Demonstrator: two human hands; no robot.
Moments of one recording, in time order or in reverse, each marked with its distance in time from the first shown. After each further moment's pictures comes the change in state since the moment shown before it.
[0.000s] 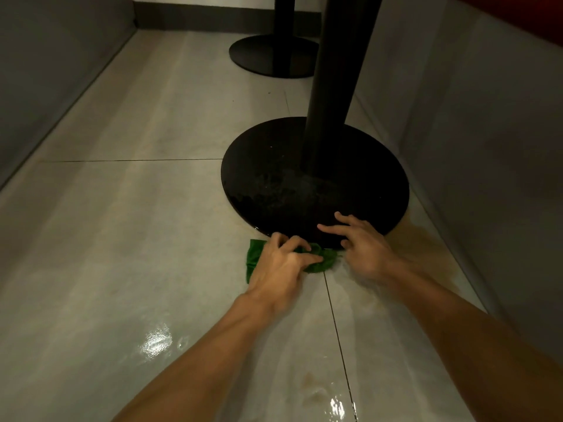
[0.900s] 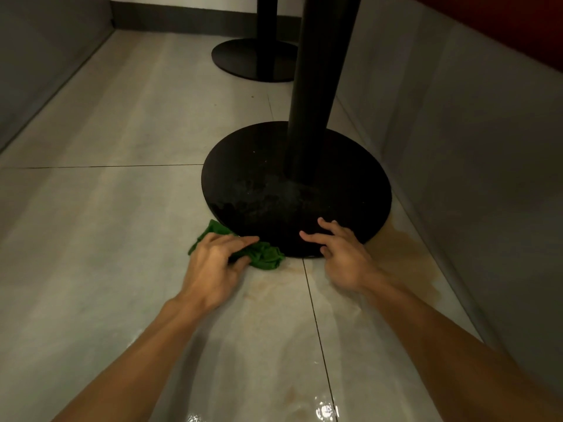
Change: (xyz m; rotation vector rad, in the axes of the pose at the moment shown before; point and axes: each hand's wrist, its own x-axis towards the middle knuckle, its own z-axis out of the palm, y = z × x) left_hand -0.008 -0.067 -0.021 -0.159 0.147 -0.164; right_hand 0.000 0.001 0.008 0.046 0.020 -0.015
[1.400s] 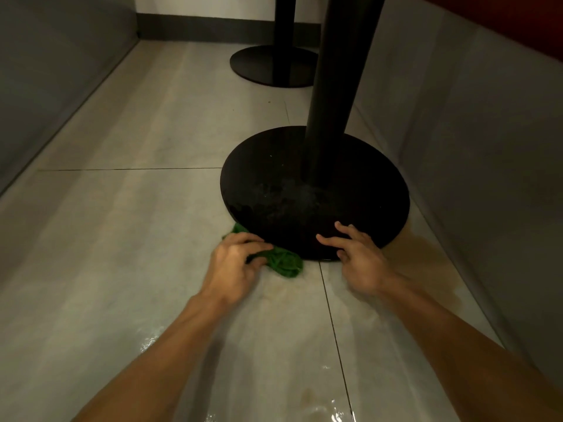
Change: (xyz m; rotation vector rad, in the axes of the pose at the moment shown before) left_hand 0.001 -0.006 0.006 -0.053 0.051 -0.004; right_hand 0.002 0.001 0.002 0.011 0.023 0.005
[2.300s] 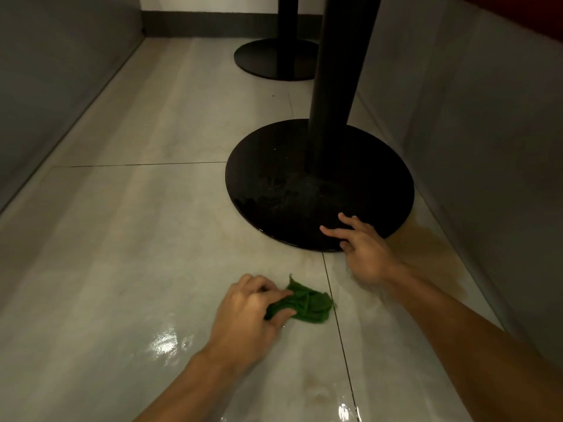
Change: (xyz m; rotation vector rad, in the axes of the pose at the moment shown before) left_hand -0.082 0.041 0.000 0.047 -0.122 0.043; right_hand -0.002 0.001 -0.002 0.023 -0.015 -0.018
